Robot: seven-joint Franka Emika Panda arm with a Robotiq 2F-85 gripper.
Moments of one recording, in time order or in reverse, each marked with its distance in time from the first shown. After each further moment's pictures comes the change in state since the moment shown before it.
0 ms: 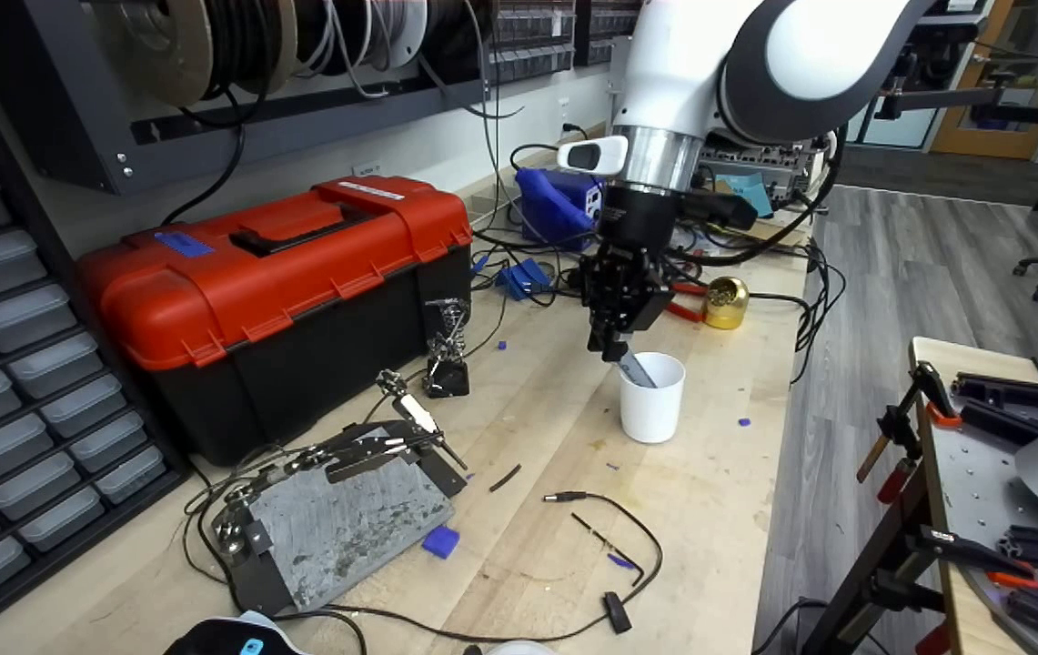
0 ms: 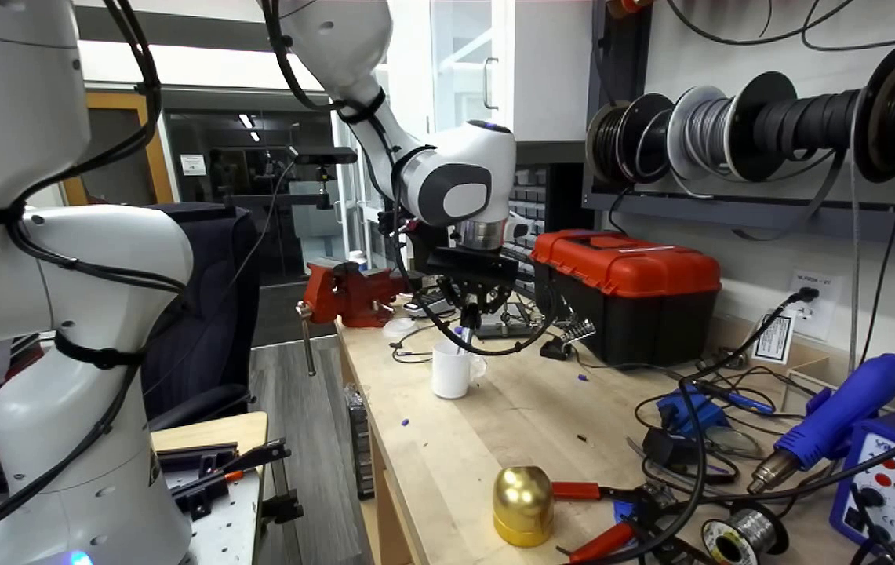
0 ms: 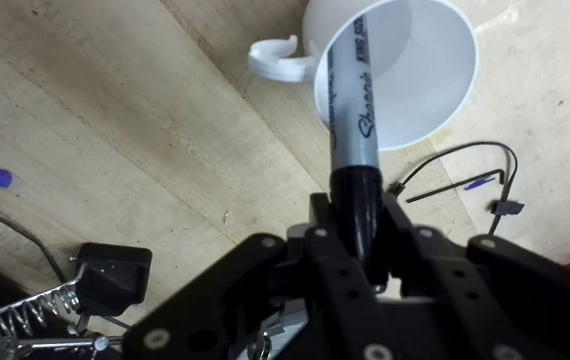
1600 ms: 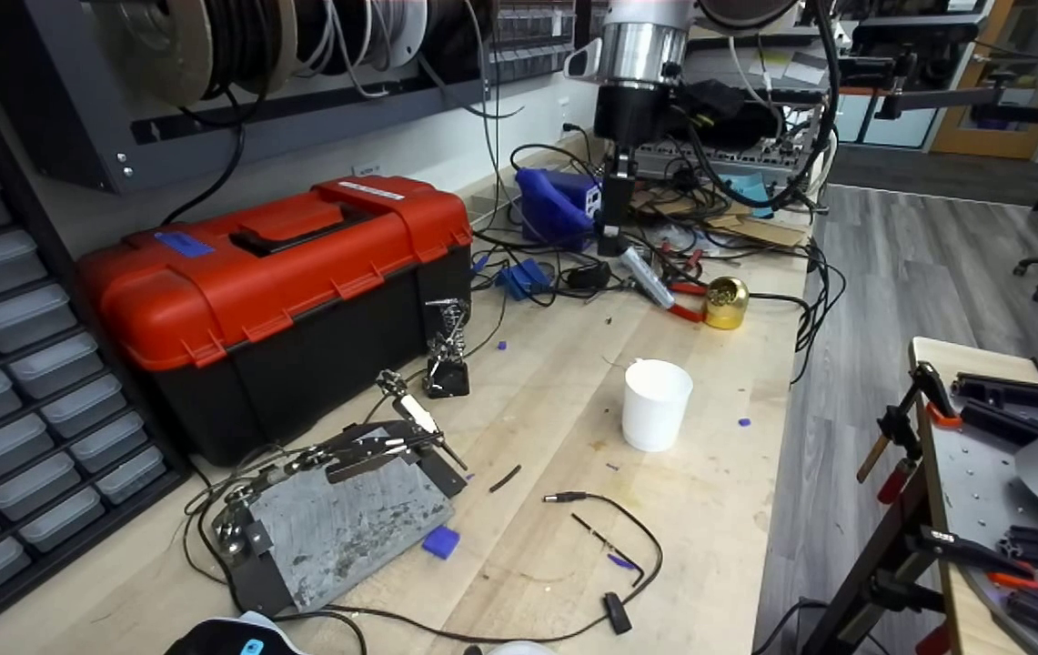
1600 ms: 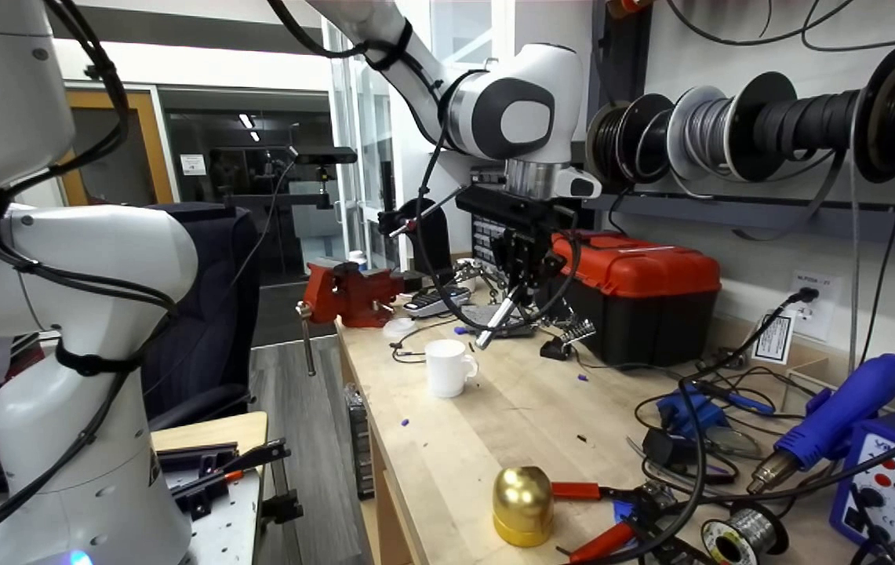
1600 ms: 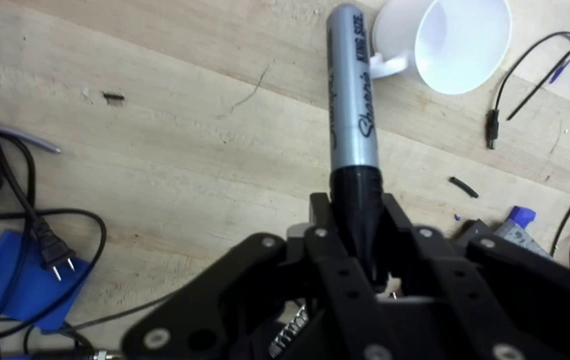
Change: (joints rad) arm -0.234 0.024 0.103 0.207 -0.075 -0.325 0.514
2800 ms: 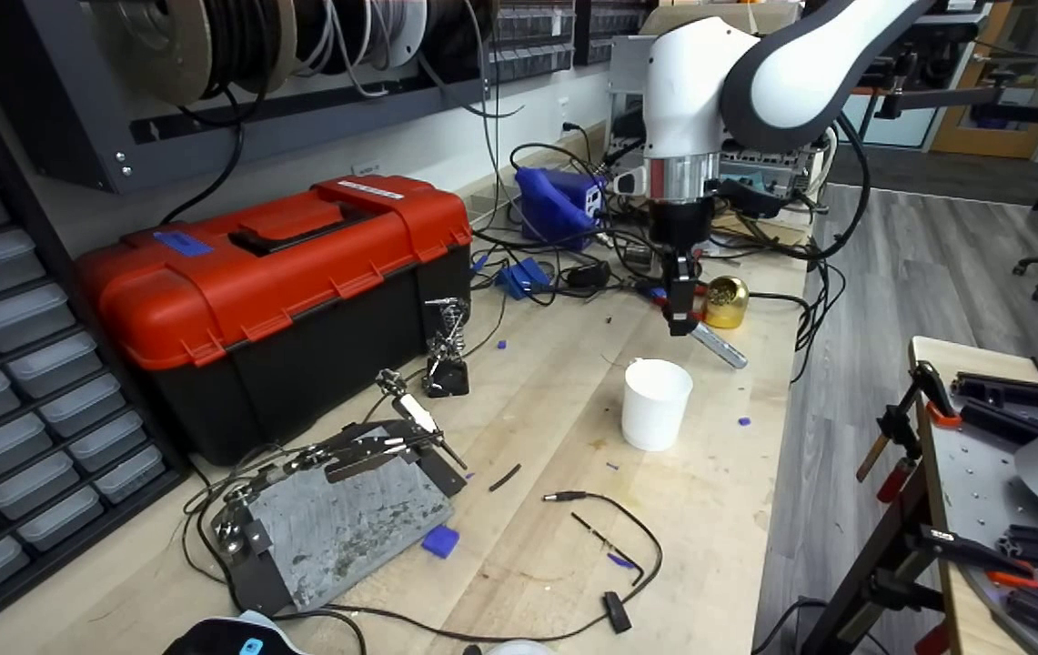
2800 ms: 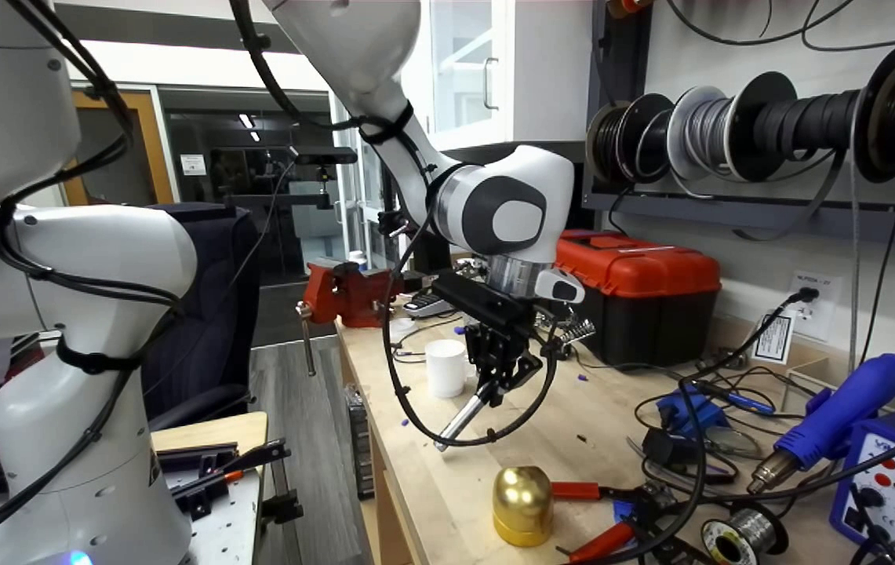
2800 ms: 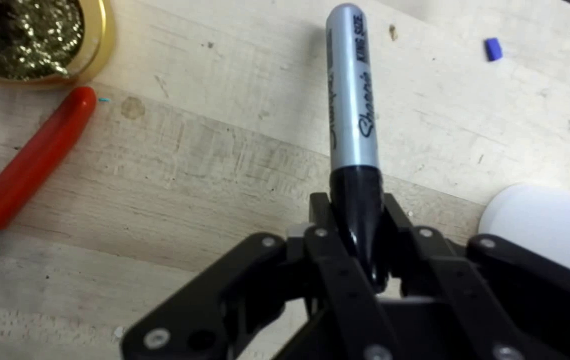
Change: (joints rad) arm 0.069 -0.100 -0.212 -0.193 -0.239 0.055 0.082
